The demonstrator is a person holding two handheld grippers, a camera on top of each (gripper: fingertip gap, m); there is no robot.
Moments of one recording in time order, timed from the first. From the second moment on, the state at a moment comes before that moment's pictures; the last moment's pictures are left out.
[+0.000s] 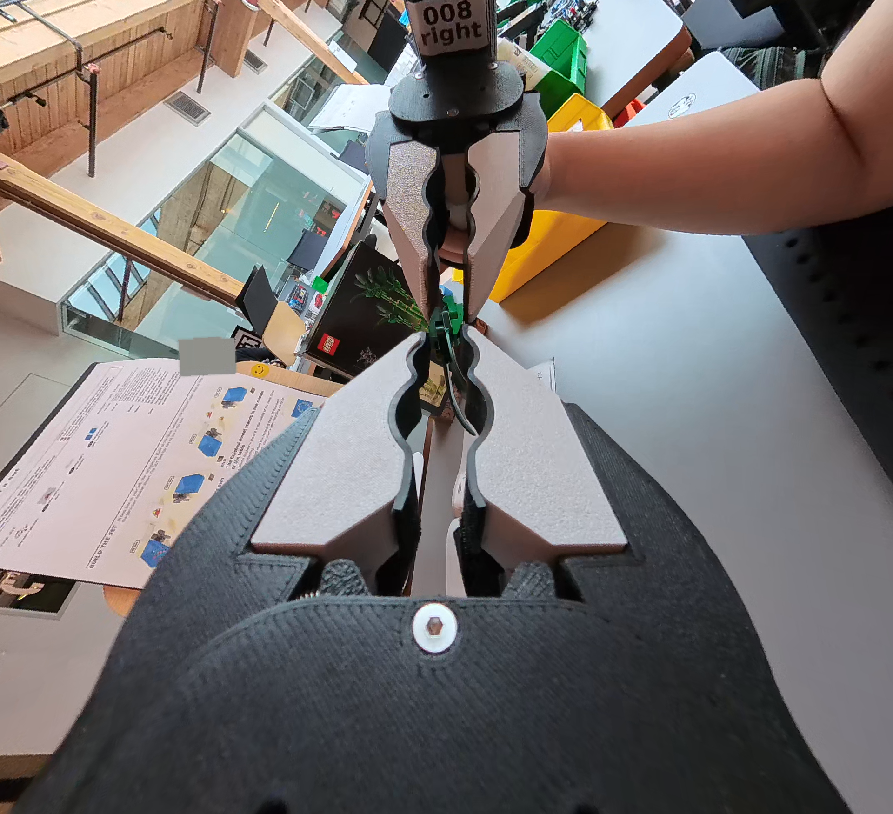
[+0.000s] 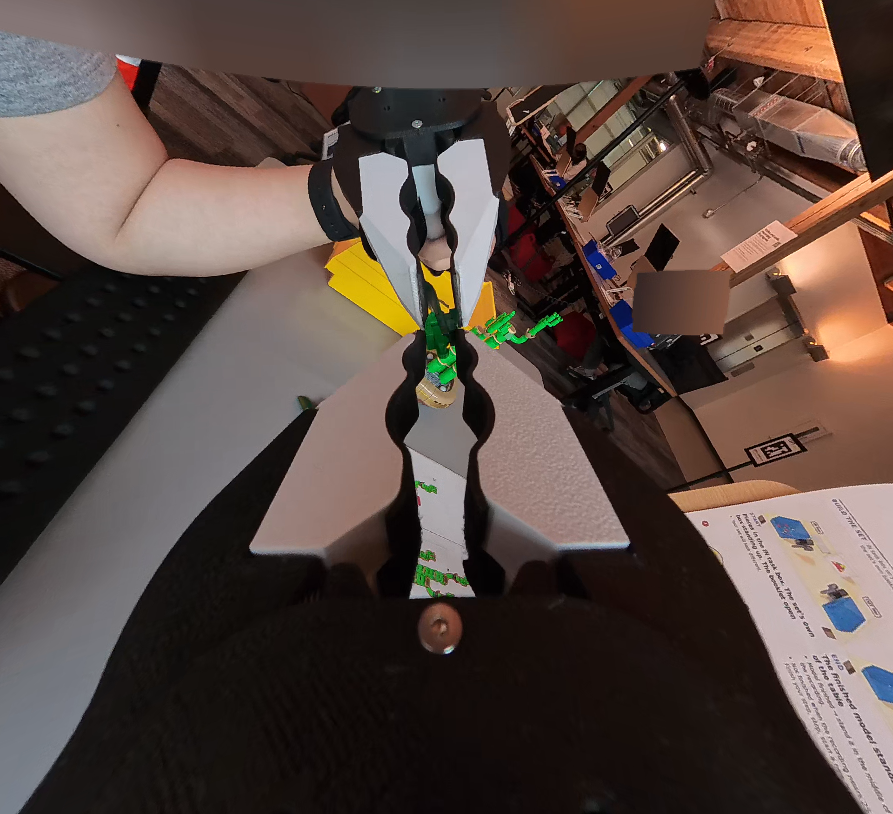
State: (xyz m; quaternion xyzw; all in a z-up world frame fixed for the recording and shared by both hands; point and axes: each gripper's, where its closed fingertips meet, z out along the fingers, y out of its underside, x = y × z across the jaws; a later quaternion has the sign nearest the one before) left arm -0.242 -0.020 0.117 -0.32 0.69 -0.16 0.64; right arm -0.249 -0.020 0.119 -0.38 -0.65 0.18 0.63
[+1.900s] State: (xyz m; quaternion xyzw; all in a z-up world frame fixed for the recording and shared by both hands) left arm -0.299 0.049 0.129 -0.52 0.38 -0.71 0.28; right arm -0.281 0.036 0.121 -0.35 -0.56 0.11 0.74
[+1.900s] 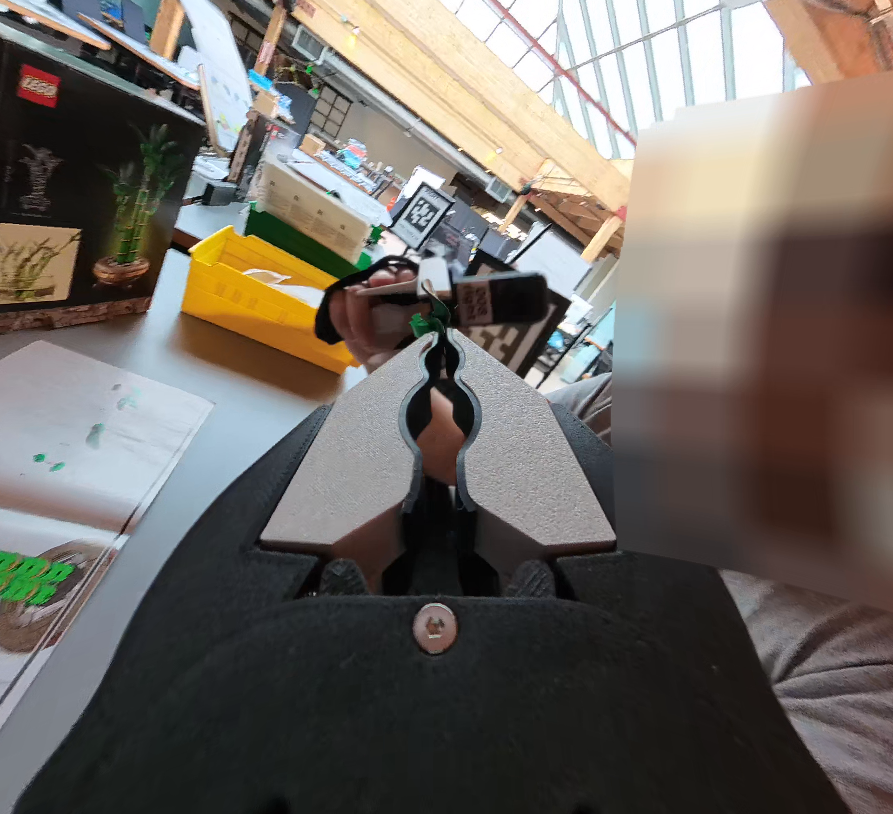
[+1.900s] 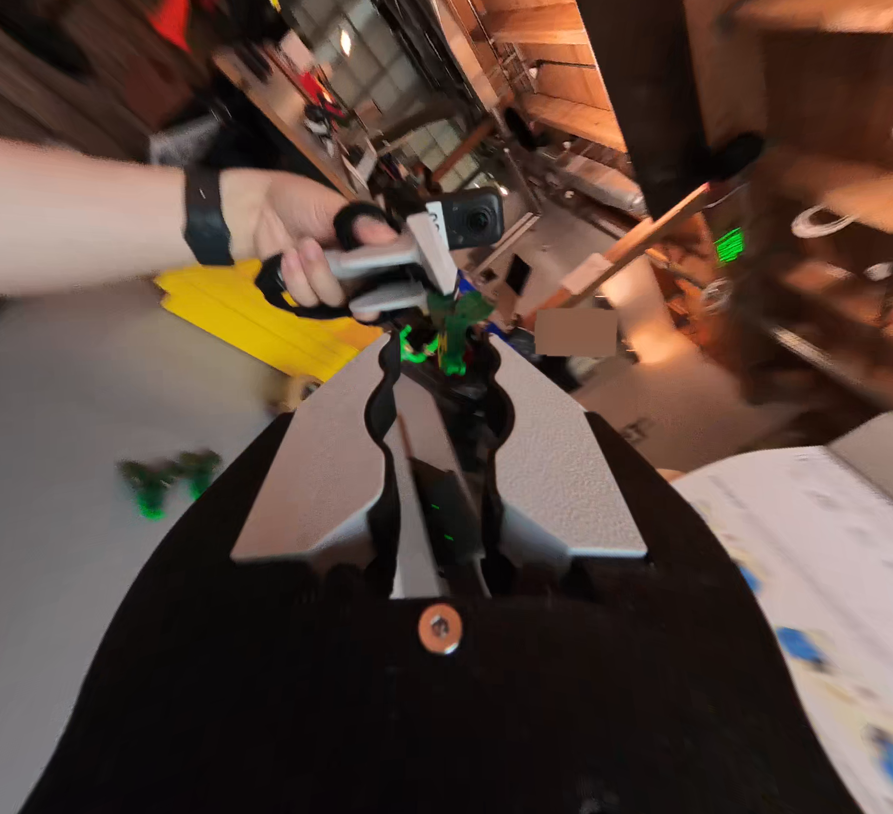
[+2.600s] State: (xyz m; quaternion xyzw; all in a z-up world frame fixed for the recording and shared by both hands) left arm -0.342 0.099 0.131 -0.61 0.34 -0.54 0.47; right arm -0.316 0.058 -0.014 -0.56 -0.60 0.36 0.45
